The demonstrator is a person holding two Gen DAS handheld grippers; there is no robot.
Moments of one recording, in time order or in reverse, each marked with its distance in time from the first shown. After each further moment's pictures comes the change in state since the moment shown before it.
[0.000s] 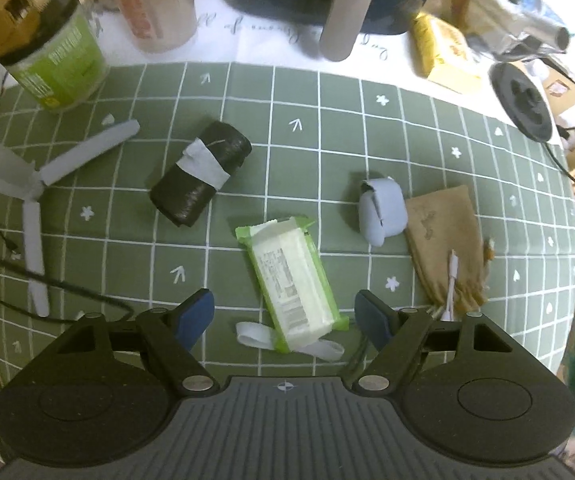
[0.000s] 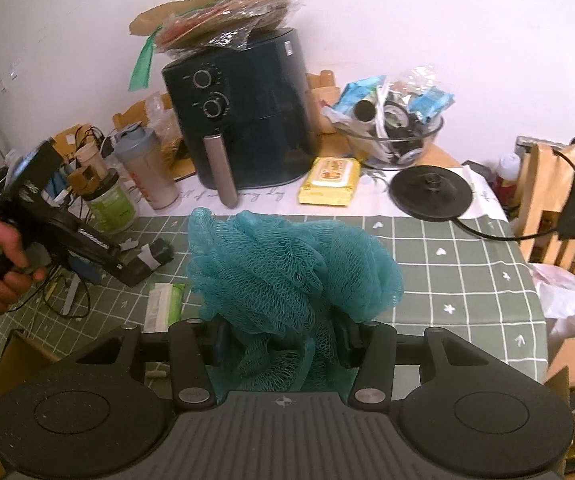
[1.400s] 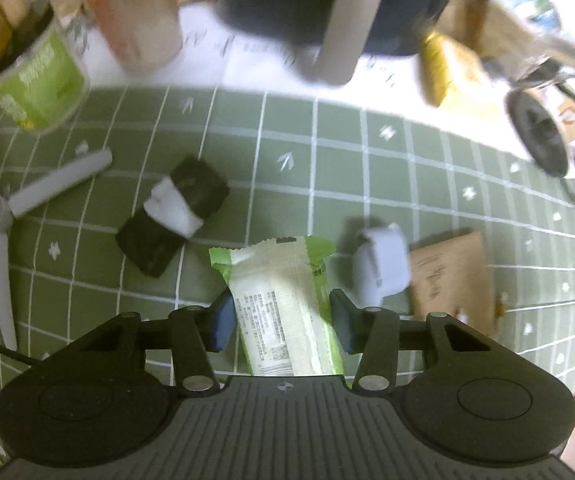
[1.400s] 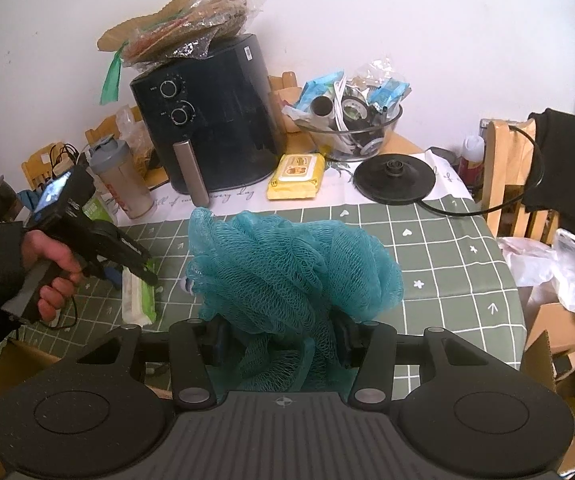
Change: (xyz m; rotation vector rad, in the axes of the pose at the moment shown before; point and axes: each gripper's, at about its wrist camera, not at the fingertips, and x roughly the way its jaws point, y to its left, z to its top) left arm 0.021 -0.019 0.018 -0.012 -0.110 0.011; right arm -0.020 -0.009 -0.012 0.072 -0.018 -0.060
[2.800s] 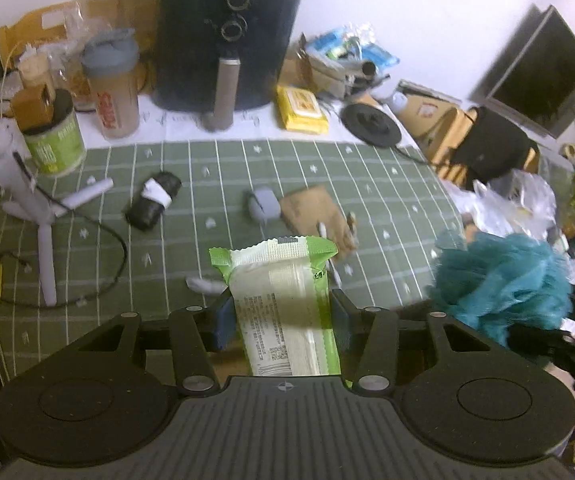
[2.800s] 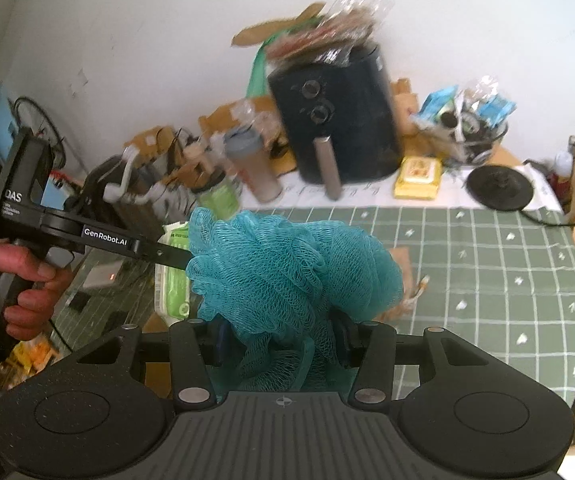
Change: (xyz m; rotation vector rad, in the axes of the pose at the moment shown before) left arm -0.173 0.013 -0.143 0.230 -0.204 -0.233; right arm -0.072 0.083 -0.020 -0.099 0.060 0.280
